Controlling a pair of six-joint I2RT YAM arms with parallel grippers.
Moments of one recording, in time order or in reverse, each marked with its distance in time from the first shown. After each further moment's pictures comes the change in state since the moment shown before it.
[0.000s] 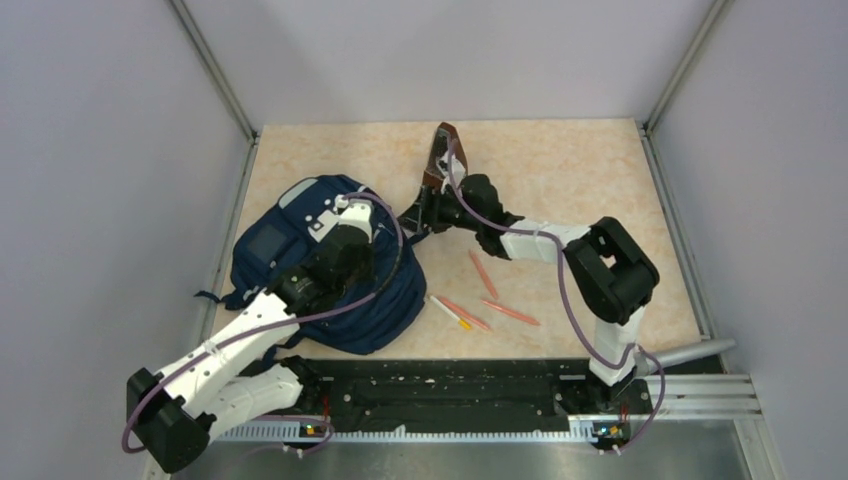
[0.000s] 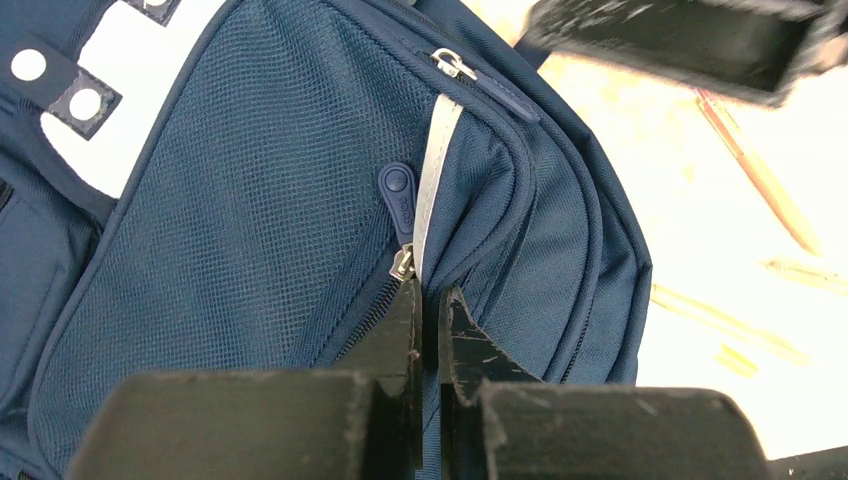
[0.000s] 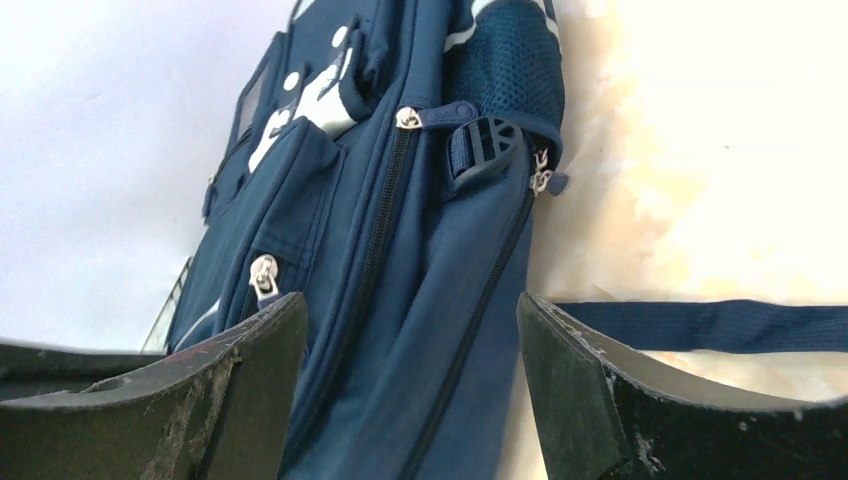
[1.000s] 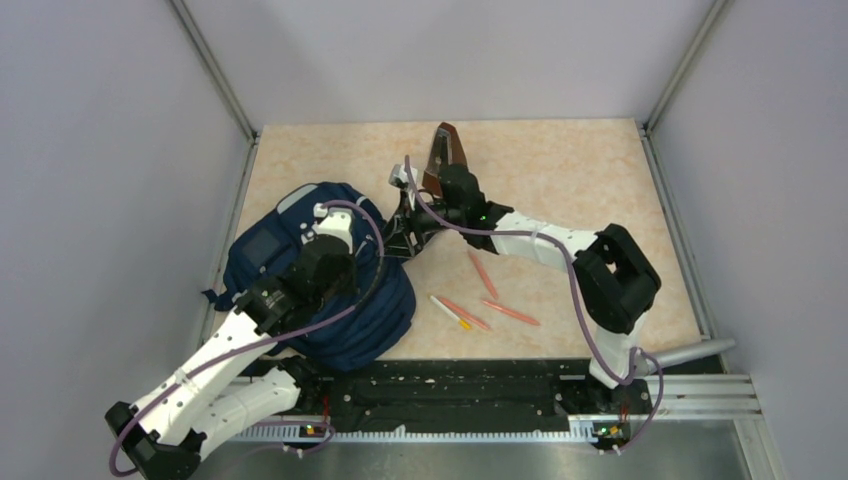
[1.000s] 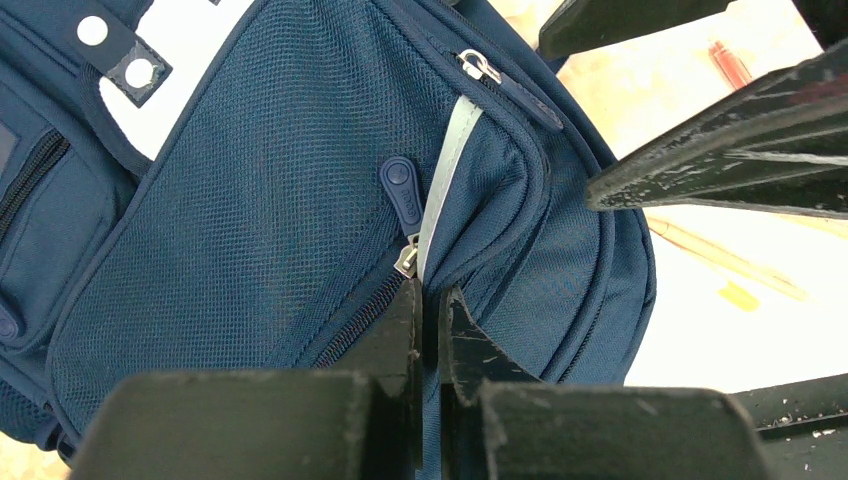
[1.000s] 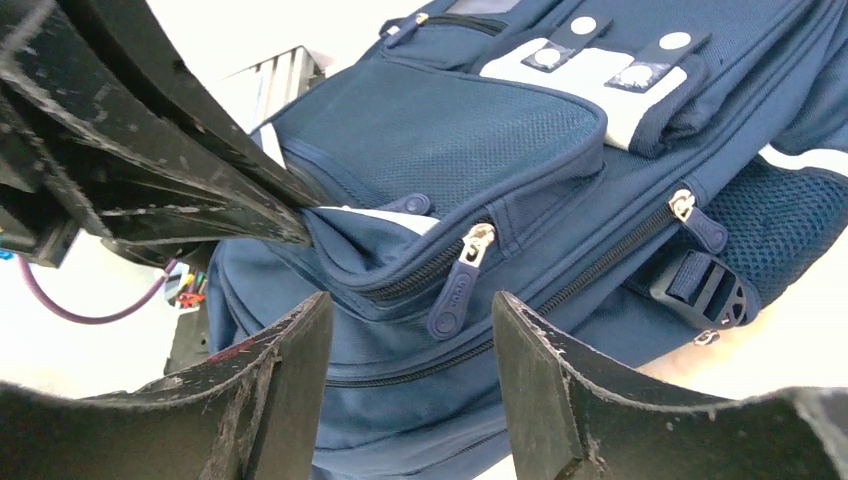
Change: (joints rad) left arm 0.001 -0.170 0.053 -0.267 0.005 -0.036; right arm 0.089 -0.071 0.148 -0.216 -0.459 -0.497
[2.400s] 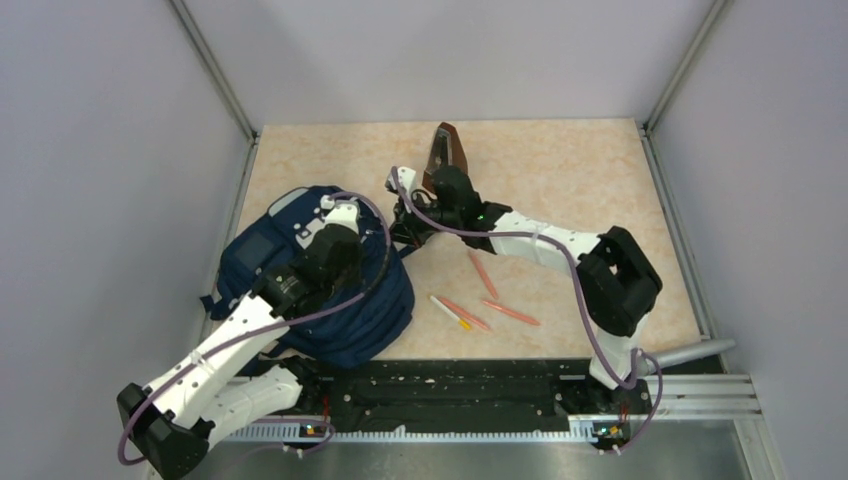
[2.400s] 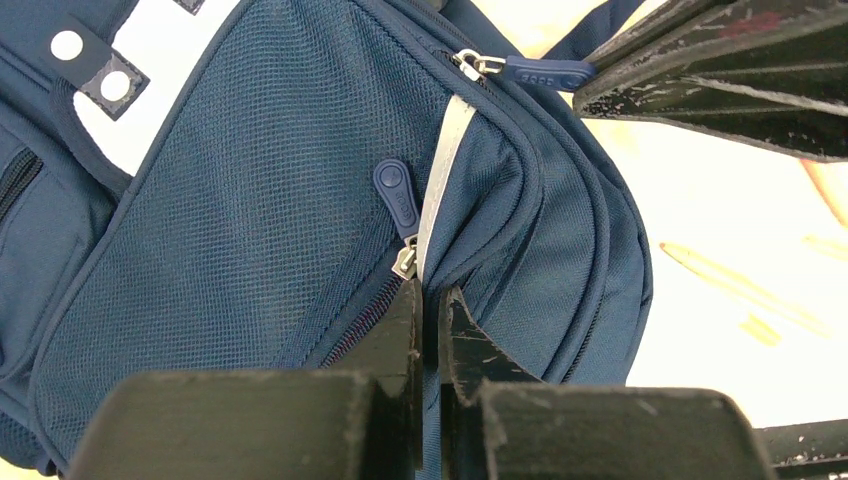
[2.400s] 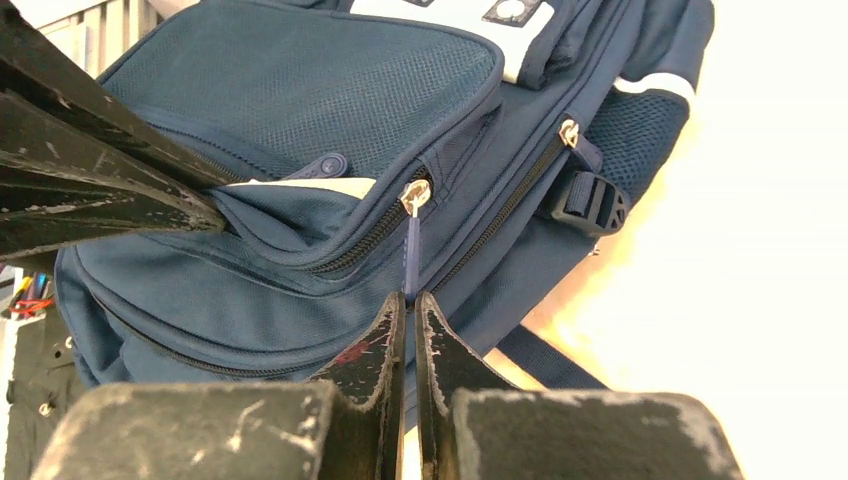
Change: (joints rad) left arm 0.024 0.100 0.018 0.037 -0.021 -0.001; right arm 0.028 0.008 0.047 -0.186 0.245 -0.193
